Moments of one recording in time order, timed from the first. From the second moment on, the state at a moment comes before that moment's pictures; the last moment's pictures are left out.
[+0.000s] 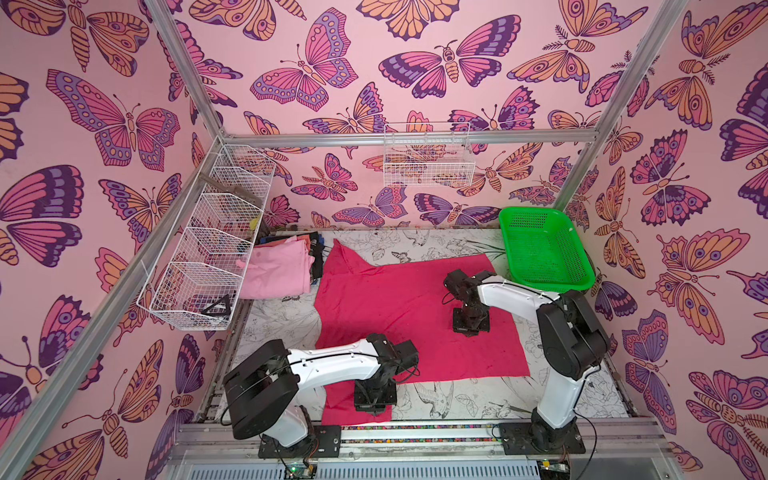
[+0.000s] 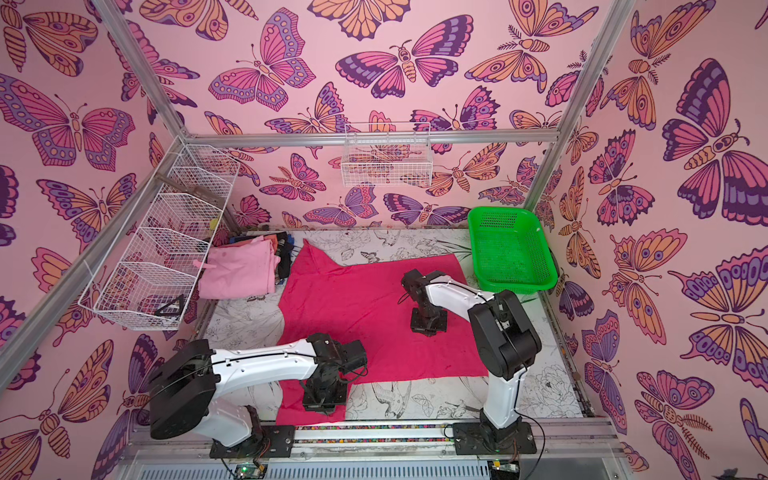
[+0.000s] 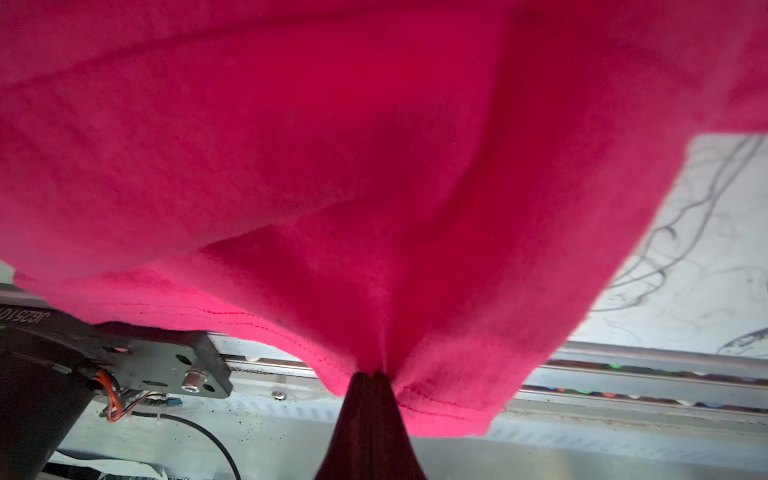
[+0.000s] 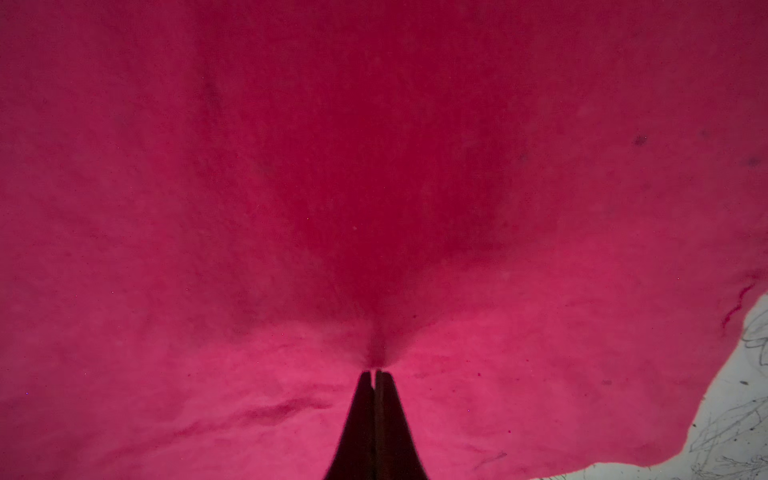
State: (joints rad) left arm -1.07 1.54 0.90 -1.10 0.23 -1.09; right arm 0.58 1.85 1.23 -1.00 0.06 0.67
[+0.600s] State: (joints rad) left arm -1.13 1.51 0.90 -1.10 0.27 -1.16; right arm 0.56 1.82 1.19 -0.98 0.07 0.66
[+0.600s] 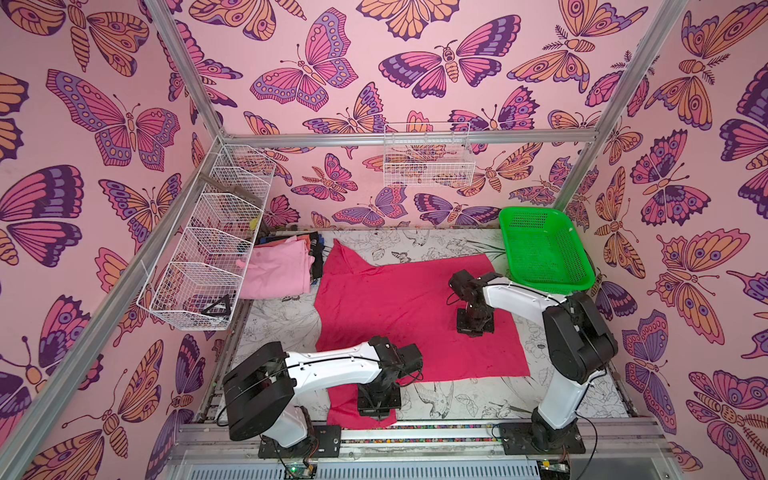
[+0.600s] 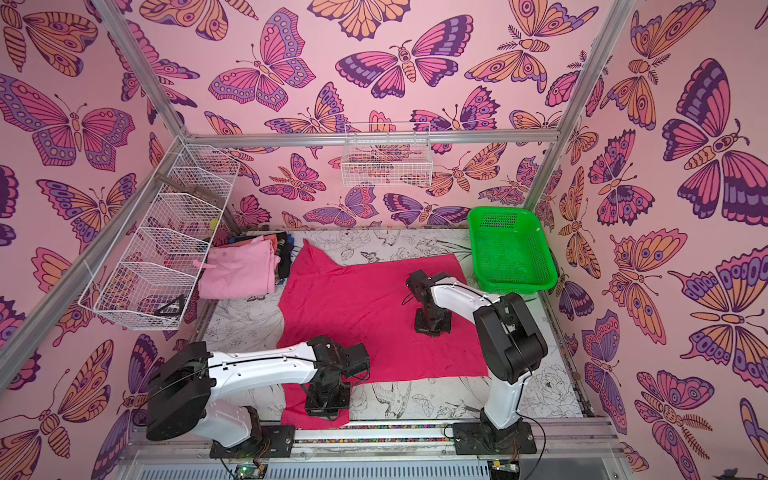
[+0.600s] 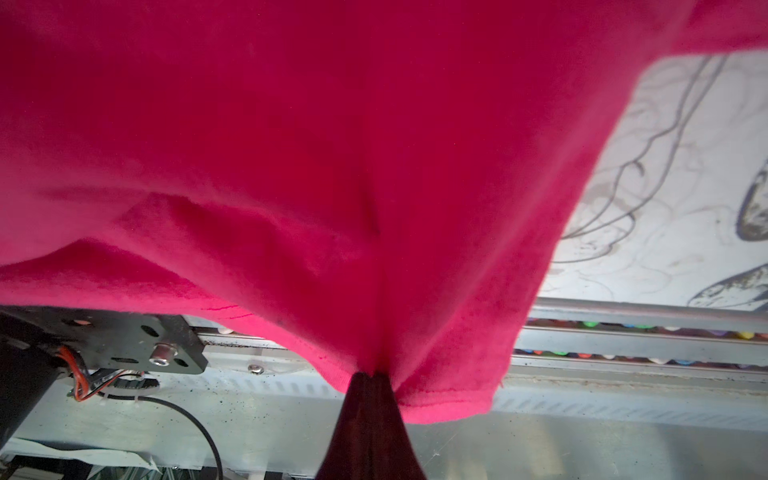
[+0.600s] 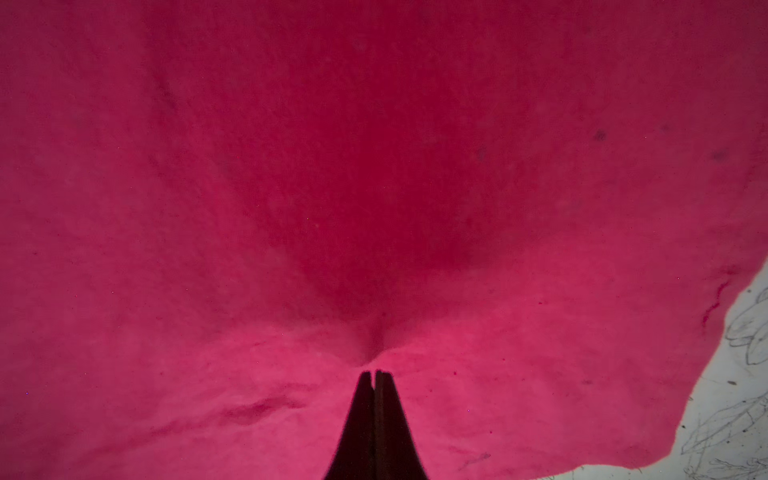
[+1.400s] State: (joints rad) left arm -1.18 1.57 0.97 -1.10 0.27 -1.24; right arm 0.56 1.75 1.13 -0.95 0.04 0.62
